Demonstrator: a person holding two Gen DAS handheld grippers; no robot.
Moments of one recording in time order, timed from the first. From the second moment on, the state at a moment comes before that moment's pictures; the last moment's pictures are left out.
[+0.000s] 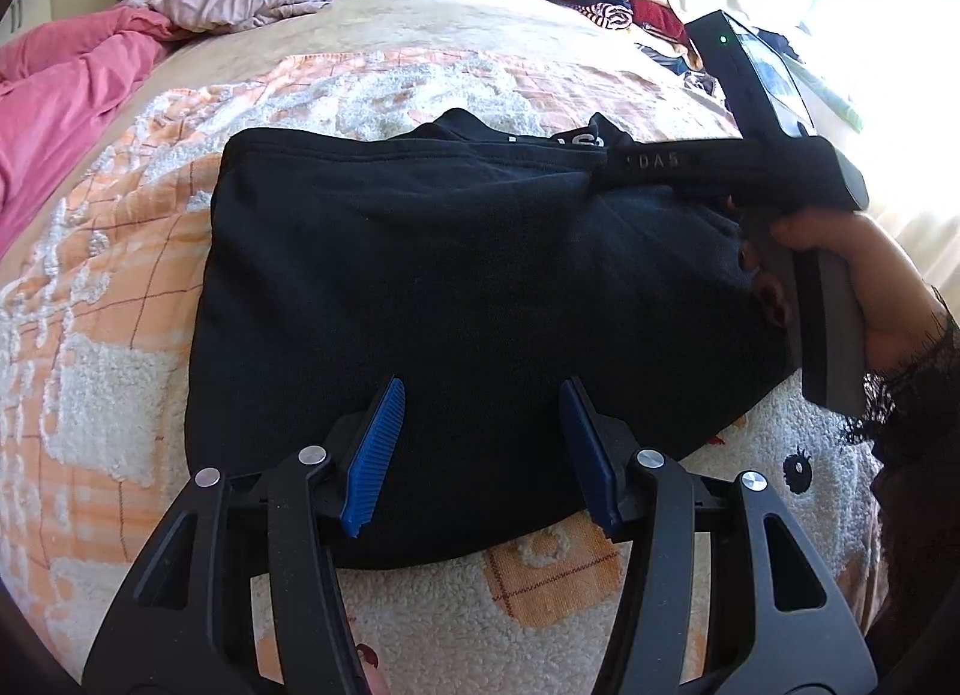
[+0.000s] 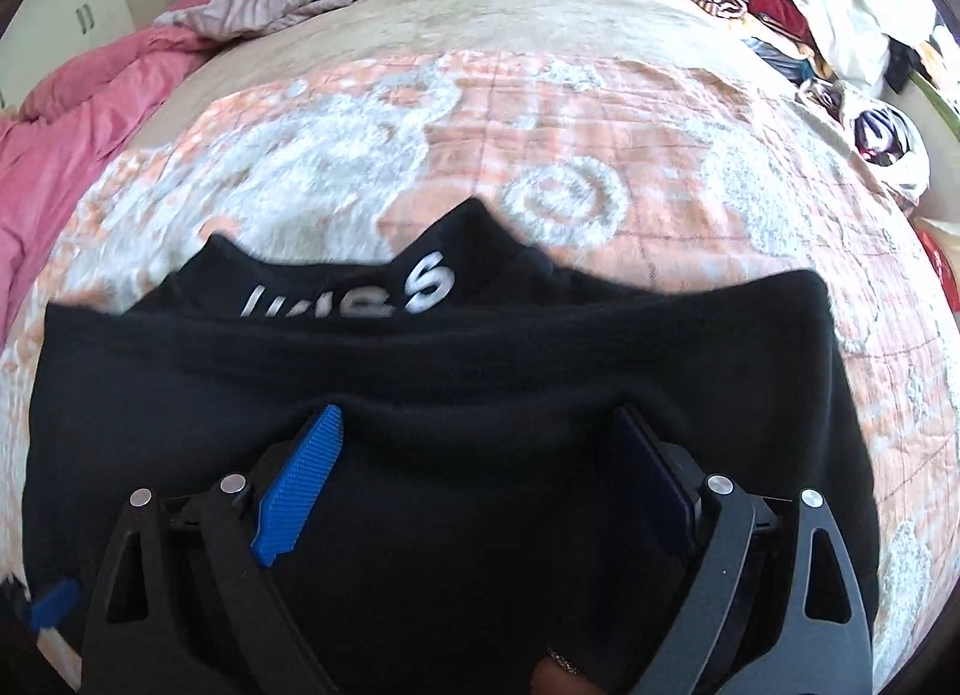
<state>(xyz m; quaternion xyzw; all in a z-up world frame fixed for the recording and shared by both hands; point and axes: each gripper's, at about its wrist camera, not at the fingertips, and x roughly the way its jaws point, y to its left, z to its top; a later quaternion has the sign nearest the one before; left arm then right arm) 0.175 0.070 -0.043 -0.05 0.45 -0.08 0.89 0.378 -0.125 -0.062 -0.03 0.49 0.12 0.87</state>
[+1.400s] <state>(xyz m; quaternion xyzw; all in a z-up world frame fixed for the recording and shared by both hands) 0.164 0.094 -0.022 -0.07 0.46 -0.01 0.88 0.181 -0.261 -0.026 0.07 0.38 0.17 0.90</state>
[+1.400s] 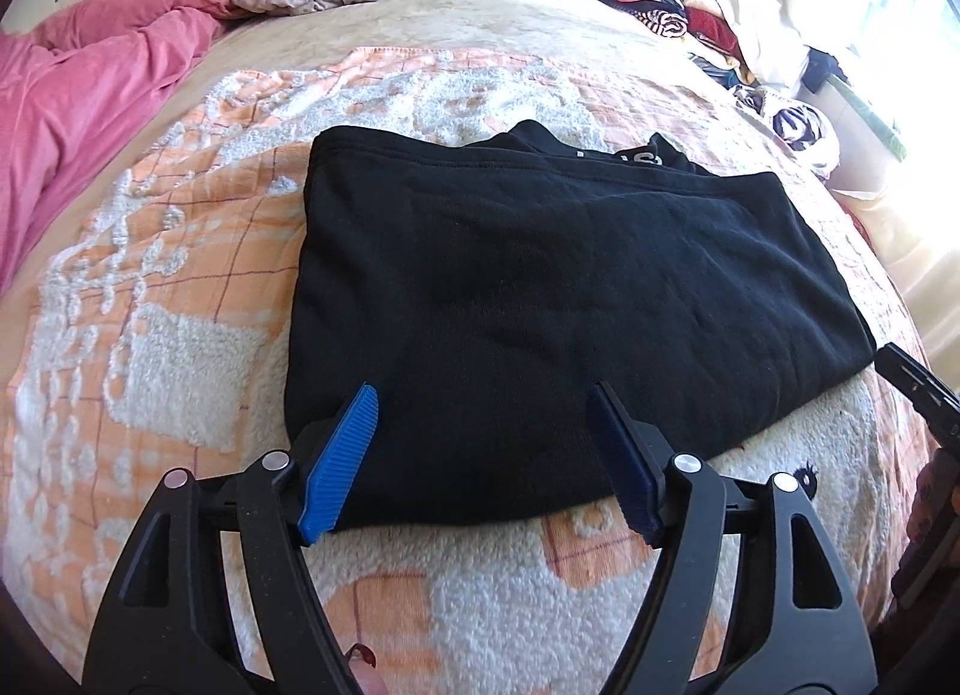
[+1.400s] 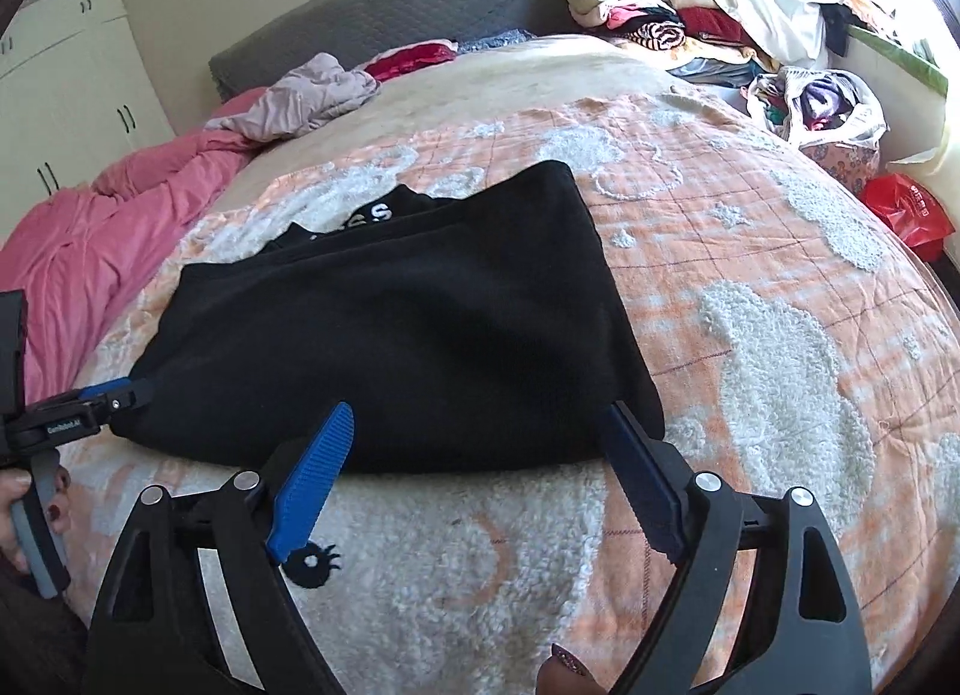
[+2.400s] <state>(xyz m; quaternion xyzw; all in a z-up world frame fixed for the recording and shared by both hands) 0.078 0.134 -0.001 -0.10 0.45 0.03 0.89 0.111 -0.165 -0.004 -0.05 0.37 0.21 0.90</state>
